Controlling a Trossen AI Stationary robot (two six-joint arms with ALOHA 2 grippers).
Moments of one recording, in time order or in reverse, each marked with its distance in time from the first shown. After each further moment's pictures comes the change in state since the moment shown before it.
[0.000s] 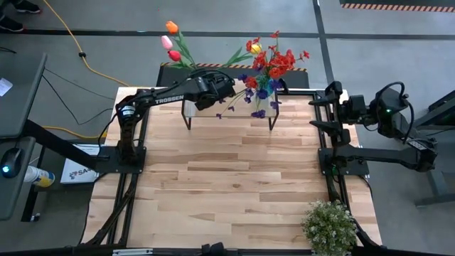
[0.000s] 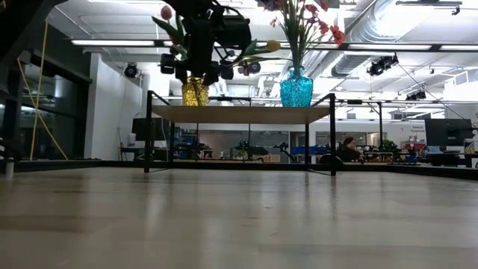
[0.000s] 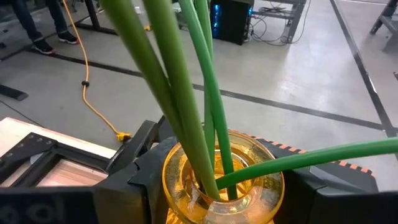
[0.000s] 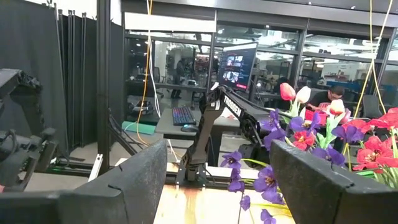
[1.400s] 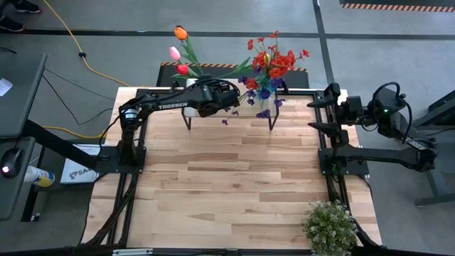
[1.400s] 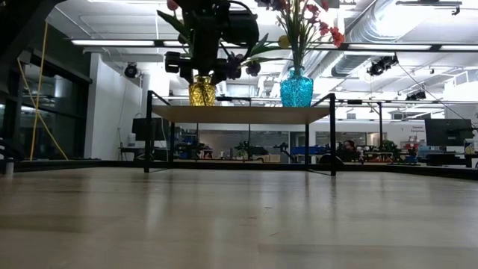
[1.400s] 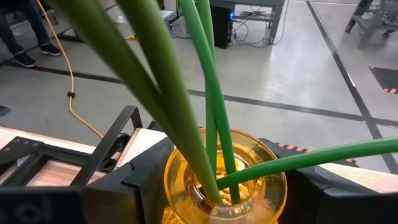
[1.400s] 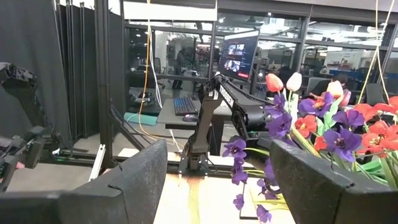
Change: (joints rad) left arm -0.087 0.035 0.003 -0.024 0.011 -0.026; right arm 0.000 0.000 0.000 -0.049 -0.001 -0.002
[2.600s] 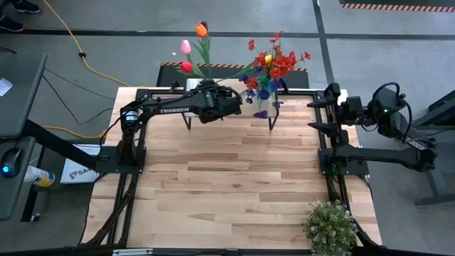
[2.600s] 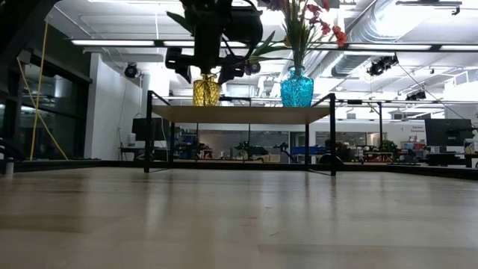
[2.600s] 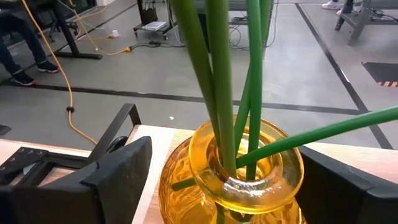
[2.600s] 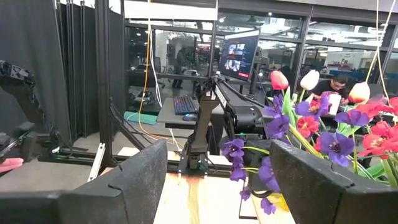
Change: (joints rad) left arm -0.058 0.003 -0.003 -0.033 -0.048 0.003; right arm 0.000 0.000 0.000 -0.003 -0.001 -0.007
